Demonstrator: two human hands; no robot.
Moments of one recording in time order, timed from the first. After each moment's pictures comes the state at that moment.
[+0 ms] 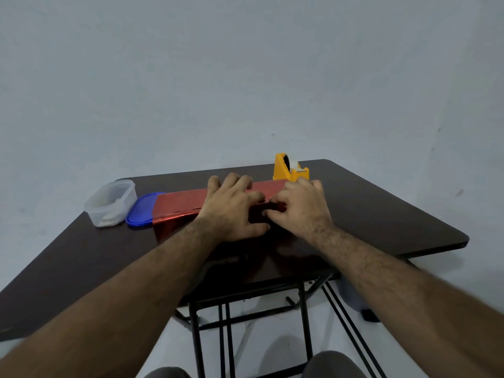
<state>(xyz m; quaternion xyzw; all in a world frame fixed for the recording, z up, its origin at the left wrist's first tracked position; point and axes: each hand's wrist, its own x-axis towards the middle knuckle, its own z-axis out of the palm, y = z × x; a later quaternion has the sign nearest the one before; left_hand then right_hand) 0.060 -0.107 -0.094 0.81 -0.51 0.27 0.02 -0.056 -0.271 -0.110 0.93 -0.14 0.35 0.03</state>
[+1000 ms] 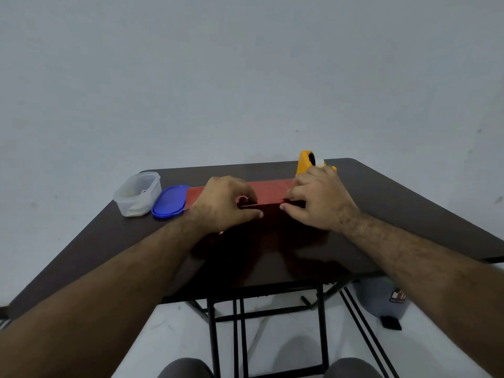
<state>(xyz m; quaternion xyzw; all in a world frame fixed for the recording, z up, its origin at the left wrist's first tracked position) 0.108 -0.054 -0.089 0.80 -0.52 0.19 0.22 -0.034 -0.287 -0.102 0.91 0.03 0.39 0.12</state>
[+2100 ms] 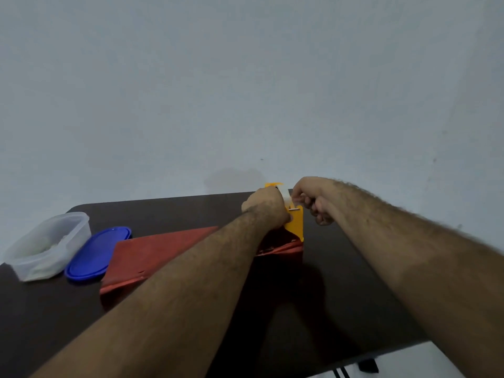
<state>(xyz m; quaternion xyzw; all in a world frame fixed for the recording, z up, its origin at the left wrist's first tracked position) 0.121 -0.318 -0.064 0.91 -0.36 0.03 0.21 0.024 -0.406 -0.013 0.72 -0.47 0.05 -0.50</state>
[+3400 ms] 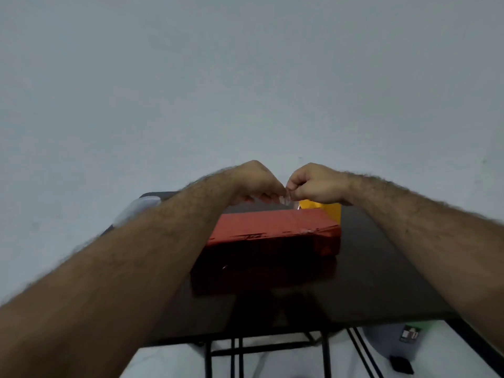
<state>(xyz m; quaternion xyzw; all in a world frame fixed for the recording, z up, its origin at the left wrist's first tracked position) 0.104 -0.126 0.020 0.84 -0.36 -0.16 0.38 0.001 -0.292 0.015 0.95 -0.09 0.10 -0.27</state>
